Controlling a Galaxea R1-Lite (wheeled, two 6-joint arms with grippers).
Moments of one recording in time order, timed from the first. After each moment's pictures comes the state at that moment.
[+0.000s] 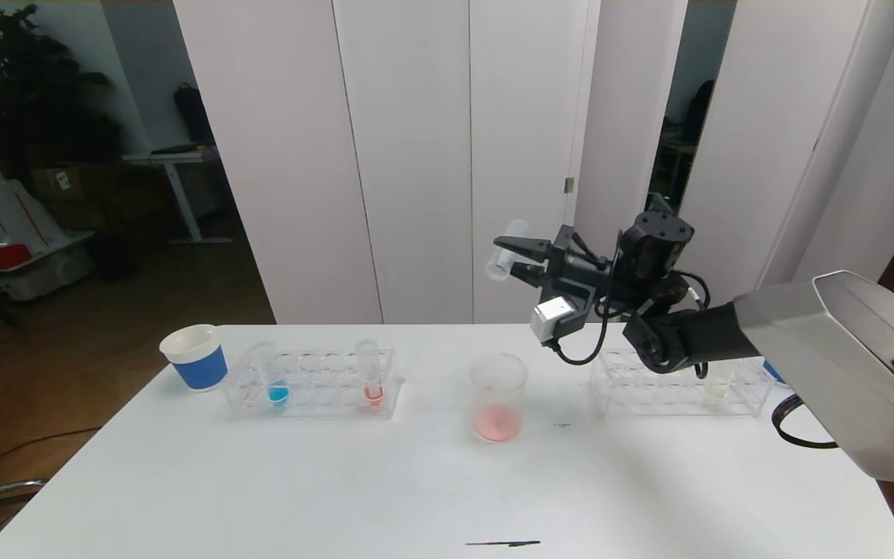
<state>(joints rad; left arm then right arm) 0.00 0.00 0.00 0.00 -0.02 0.02 0.35 2.46 -1.72 -1.00 0.78 -1.61</state>
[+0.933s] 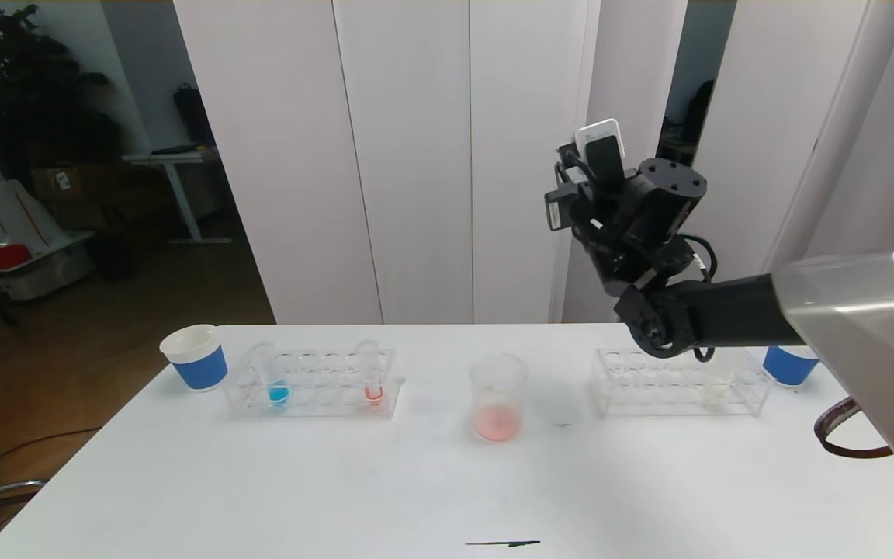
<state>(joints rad) 0.00 0.00 0.00 0.00 -0.02 0.02 0.44 2.32 -1.70 -1.00 -0.34 -0.35</state>
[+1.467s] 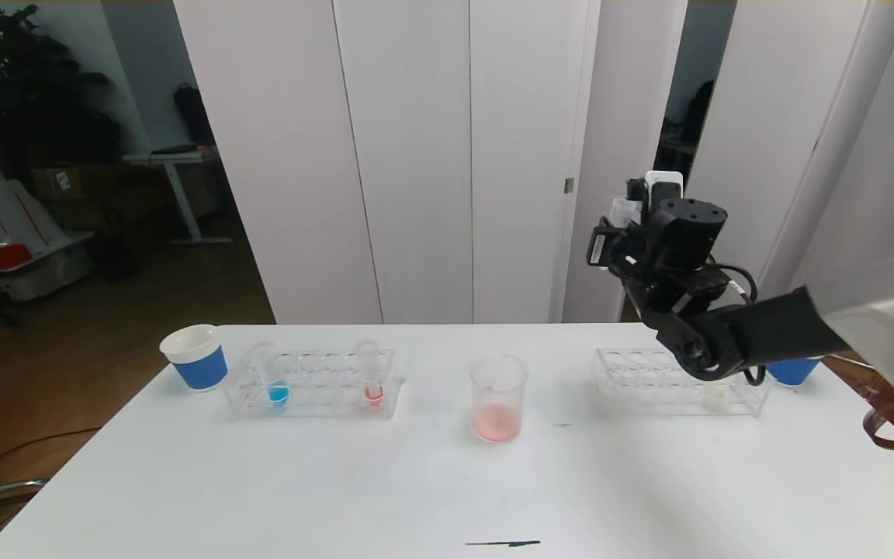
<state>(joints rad) 0.00 0.00 0.00 0.00 -0.02 0.02 0.35 2.24 -1.41 -0.90 -0.40 0.07</state>
